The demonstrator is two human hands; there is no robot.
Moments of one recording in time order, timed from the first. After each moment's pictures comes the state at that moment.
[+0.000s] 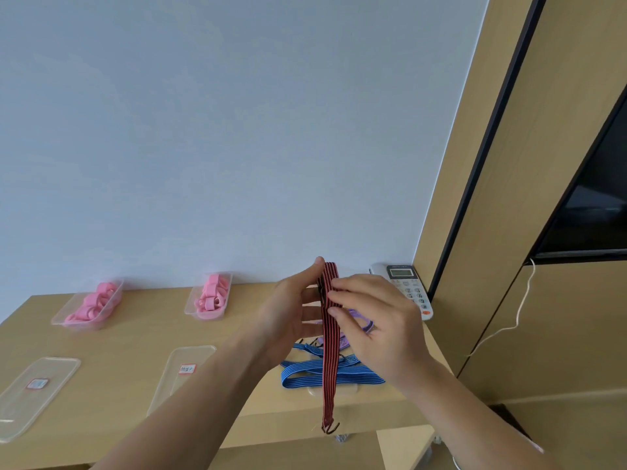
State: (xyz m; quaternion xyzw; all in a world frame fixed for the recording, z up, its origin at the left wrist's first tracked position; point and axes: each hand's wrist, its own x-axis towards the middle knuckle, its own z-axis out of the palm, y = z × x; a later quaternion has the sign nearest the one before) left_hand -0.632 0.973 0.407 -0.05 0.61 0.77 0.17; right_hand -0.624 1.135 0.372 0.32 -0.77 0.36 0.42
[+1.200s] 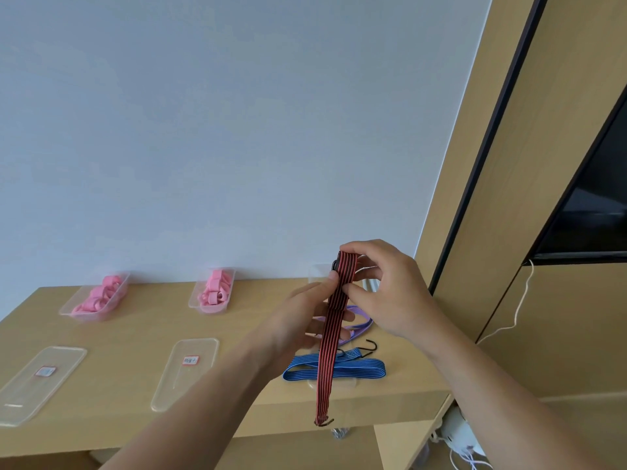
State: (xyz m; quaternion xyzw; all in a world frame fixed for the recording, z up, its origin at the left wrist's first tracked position) left_hand -0.608 0.977 0.398 -0.02 0.70 0.69 0.19; right_hand -0.639 1.146 0.407 0.24 -0.83 0.46 0.20
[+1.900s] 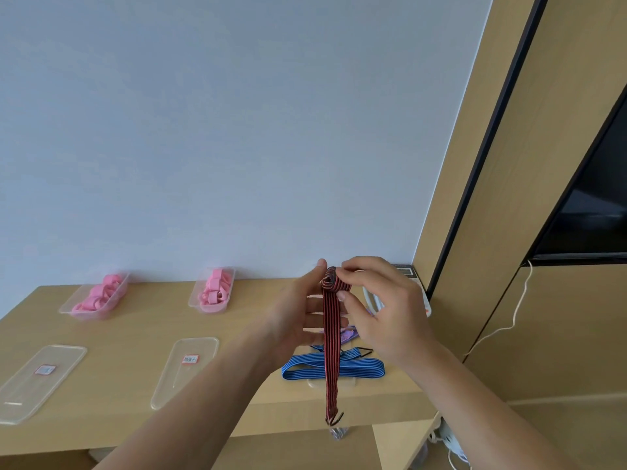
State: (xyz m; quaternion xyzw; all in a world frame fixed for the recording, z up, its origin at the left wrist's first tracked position) left_hand -0.611 0.974 0.402 -0.07 0.64 0.74 0.19; right_hand -0.618 1.140 0.386 0.29 -0.79 0.39 0.37
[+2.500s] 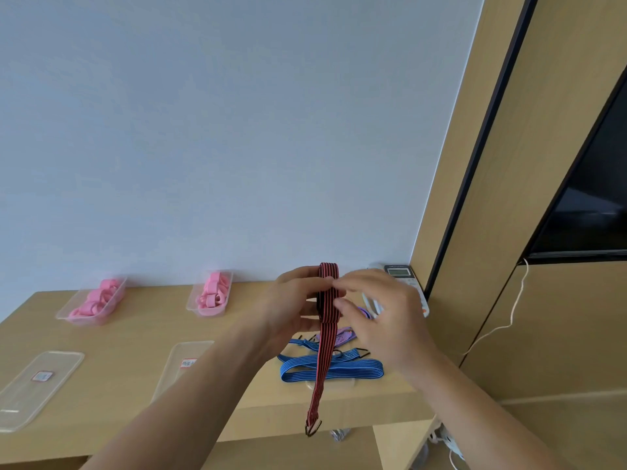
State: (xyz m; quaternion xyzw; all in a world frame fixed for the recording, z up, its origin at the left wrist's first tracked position) left_hand -0.621 0.971 0.408 -0.01 0.65 0.74 0.15; right_hand -0.611 1.141 0.386 0.28 -0.80 0.42 0.32
